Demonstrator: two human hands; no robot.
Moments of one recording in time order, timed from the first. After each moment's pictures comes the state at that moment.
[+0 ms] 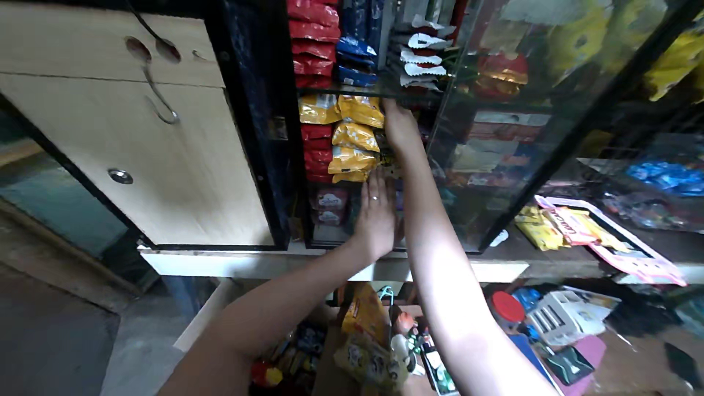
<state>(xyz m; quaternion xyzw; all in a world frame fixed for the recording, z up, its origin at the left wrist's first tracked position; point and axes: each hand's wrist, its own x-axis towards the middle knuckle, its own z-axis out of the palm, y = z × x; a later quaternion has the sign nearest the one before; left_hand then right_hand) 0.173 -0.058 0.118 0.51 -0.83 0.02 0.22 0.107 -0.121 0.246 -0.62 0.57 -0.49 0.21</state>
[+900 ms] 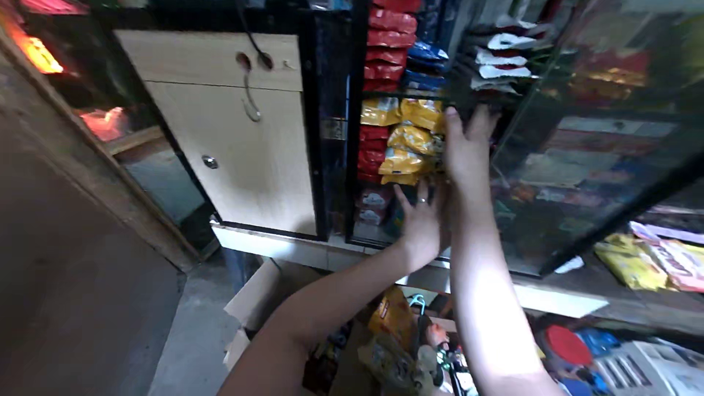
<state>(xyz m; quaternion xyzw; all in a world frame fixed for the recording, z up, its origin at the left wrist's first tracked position) 0.170 -0.041 0.146 0.55 -0.82 -0.06 0.15 0.114 -0.082 0.226 -0.60 0.55 -0.56 0.15</state>
